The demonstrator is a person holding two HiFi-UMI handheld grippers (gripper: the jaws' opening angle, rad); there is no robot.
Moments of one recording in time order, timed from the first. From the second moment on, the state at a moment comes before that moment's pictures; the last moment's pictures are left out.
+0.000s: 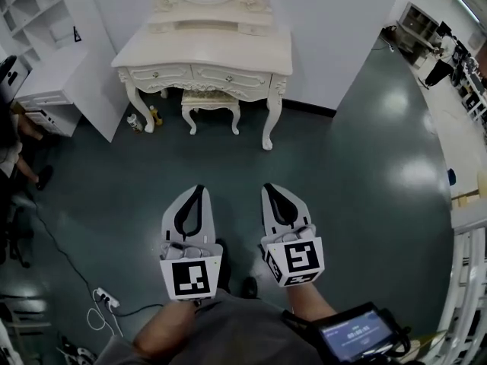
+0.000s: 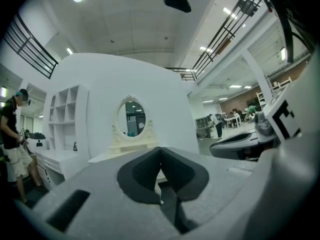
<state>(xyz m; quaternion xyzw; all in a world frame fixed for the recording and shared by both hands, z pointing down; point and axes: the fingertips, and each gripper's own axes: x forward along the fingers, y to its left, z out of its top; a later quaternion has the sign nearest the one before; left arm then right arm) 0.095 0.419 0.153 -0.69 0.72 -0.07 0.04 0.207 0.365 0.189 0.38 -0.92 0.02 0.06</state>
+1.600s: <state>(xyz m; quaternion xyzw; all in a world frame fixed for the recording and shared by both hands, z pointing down) -0.045 0.157 0.176 -0.71 0.70 -0.08 0.03 0.082 0.105 0.199 0.42 -0.90 0.02 0.06</state>
